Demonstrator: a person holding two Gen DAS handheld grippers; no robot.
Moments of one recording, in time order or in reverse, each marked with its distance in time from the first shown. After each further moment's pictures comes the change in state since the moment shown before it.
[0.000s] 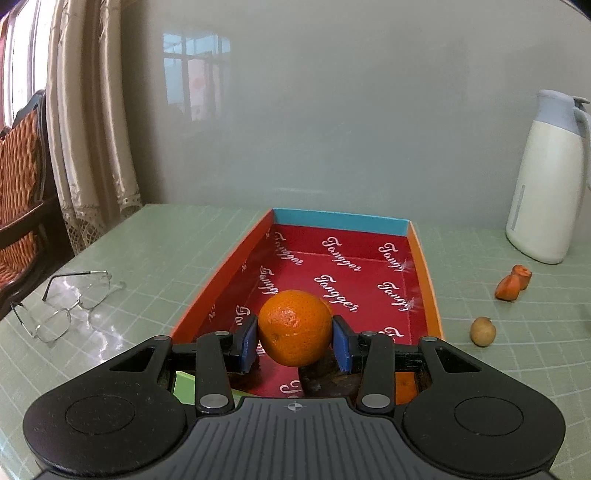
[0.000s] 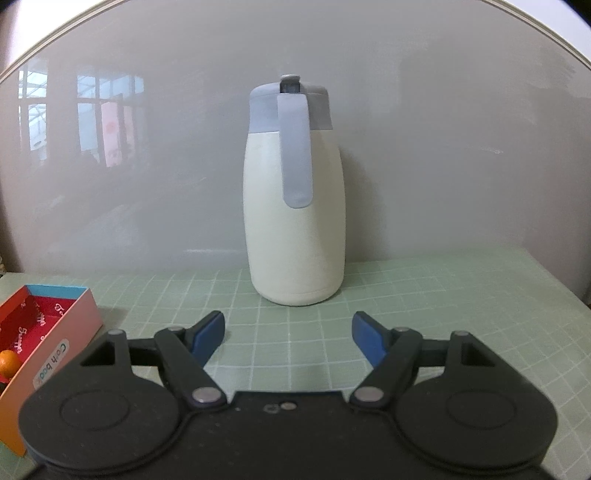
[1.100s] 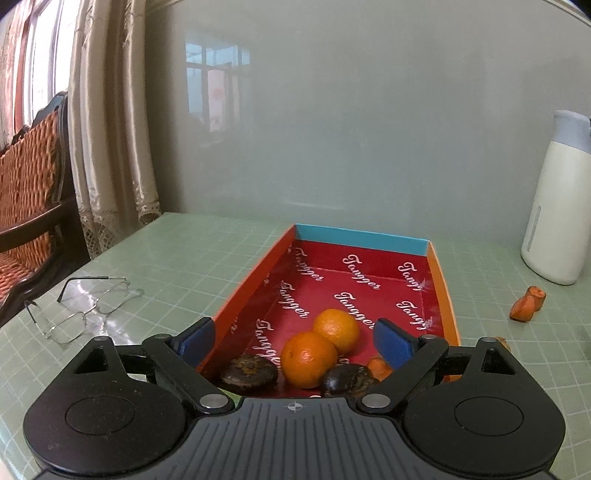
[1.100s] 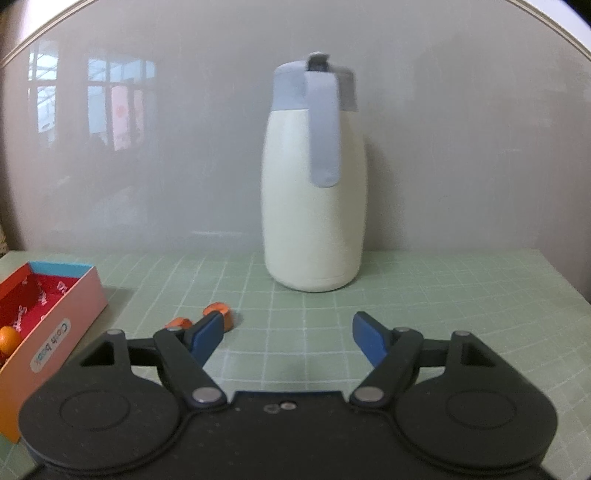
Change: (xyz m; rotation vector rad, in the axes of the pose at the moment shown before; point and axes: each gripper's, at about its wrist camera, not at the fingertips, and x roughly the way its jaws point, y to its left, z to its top) left arm -0.004 0.010 0.001 -0.047 -0.055 0.045; right arm 0.014 0.018 -0.009 -0.058 0.036 0.023
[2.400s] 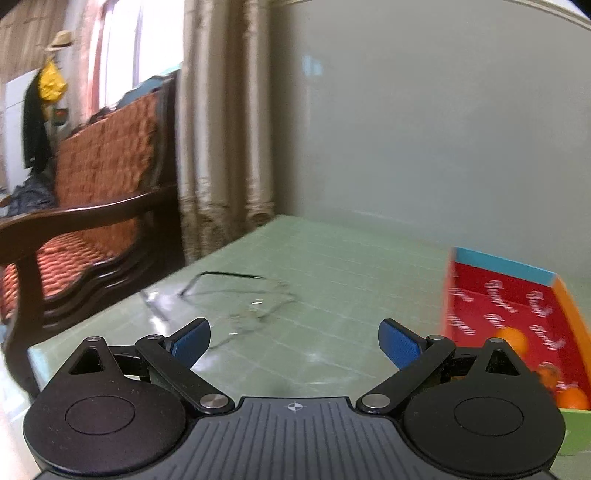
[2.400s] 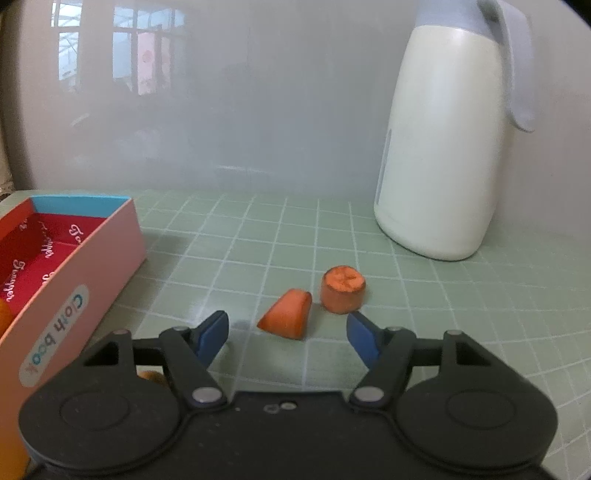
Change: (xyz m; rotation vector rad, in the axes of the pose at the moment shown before) left arm -0.003 0.138 -0.011 -0.126 -0.037 0.207; right arm 0.092 0.096 -0.012 -0.075 0.166 0.034
